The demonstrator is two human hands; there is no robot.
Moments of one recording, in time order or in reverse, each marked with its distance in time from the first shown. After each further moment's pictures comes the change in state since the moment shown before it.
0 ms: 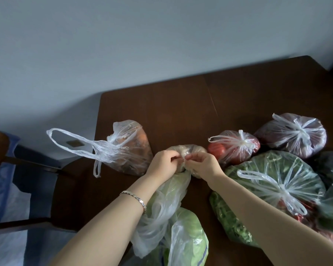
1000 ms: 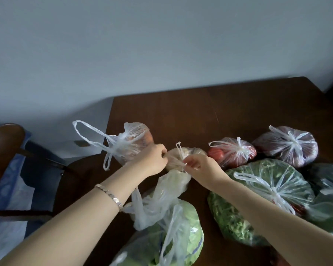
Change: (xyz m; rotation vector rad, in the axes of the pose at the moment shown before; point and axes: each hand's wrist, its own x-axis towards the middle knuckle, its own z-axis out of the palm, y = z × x) left_hand -0.038 0.031 -0.067 0.226 -0.090 -0.234; right_hand -0.040 -0.029 -0.004 -0.590 -0.101 -0.371
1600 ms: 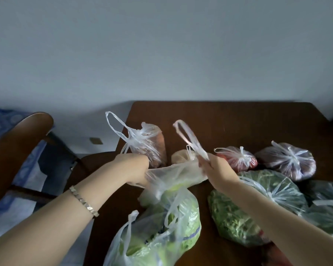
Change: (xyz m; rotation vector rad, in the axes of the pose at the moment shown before) left_hand -0.104 -0.015 -0.045 0.554 -0.229 -0.055; right_hand -0.048 -0.036 -0.025 -0.187 0.026 -0.058
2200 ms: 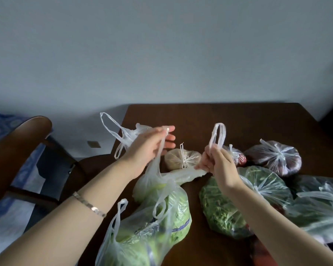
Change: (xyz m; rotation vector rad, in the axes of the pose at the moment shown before) left_hand -0.025 0.057 -0.019 -1.662 0.389 0.320; right_hand -0.036 -0.010 -0.025 0.940 0.119 -0.017
